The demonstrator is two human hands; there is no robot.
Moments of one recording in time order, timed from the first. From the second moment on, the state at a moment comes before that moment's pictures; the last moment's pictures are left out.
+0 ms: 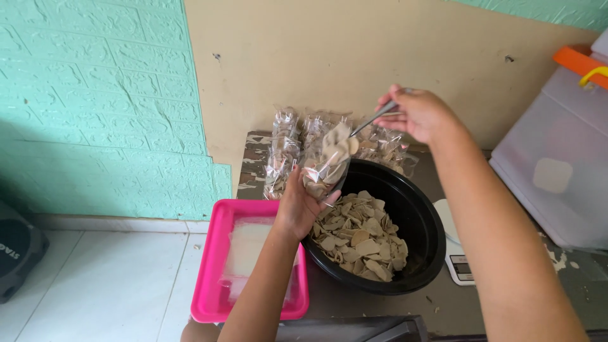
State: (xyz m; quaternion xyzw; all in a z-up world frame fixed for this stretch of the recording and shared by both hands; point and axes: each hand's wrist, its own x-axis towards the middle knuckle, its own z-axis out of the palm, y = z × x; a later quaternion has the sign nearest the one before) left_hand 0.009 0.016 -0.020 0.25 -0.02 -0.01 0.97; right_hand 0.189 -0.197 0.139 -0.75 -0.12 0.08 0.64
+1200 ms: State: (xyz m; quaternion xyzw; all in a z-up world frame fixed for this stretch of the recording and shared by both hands) left_hand 0.044 0.002 -0.075 0.27 -0.04 0.12 0.95; right_hand 0.068 -0.158 0.150 -0.74 -0.31 -0.04 0.59
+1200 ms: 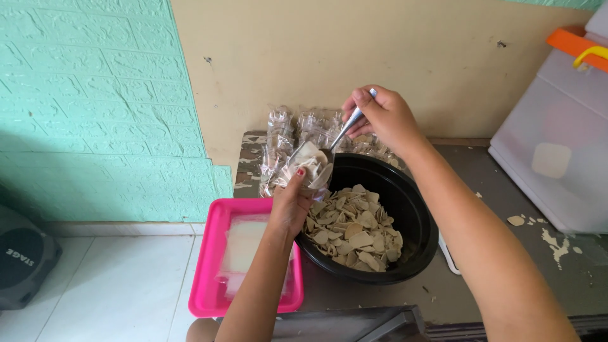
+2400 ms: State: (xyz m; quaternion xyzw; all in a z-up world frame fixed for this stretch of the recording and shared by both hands) left_hand 0.004 0.007 -0.023 0.22 -0.05 0.17 0.96; right_hand 0.148 -0.179 -0.015 -0.87 -0.22 -0.25 0.37
